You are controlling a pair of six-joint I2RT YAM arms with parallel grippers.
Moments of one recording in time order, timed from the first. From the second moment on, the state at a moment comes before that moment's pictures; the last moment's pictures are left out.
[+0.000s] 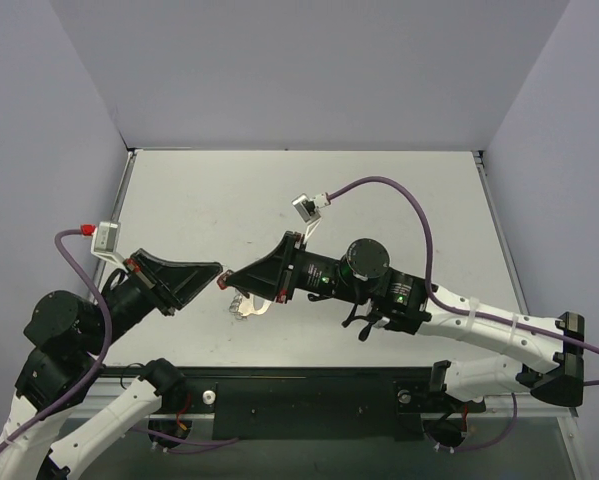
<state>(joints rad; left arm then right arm) -0.67 0.45 1.05 -0.43 0.16 -0.96 1.21 1.22 1.13 0.26 -0.12 0.93</state>
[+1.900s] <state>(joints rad) -0.66 0.71 1.33 -0.89 0.71 -0.37 1.22 1.31 1.44 -0.41 -0.45 0.77</state>
